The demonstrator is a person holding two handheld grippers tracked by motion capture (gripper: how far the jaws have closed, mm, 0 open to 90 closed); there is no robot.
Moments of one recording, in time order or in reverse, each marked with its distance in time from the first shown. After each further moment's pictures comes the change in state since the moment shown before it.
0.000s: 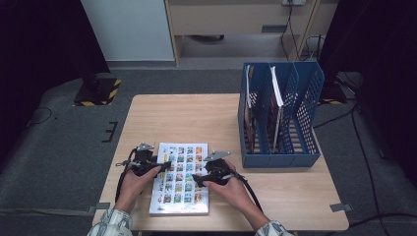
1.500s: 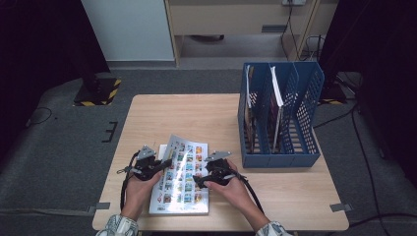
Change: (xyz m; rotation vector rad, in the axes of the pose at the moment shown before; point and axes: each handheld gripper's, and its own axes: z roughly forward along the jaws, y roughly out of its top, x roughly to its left) left arm -0.033 -0.003 -0.021 -0.170 -0.068 0.104; right arm -0.003 -0.002 0.000 0.009 -0.001 -0.009
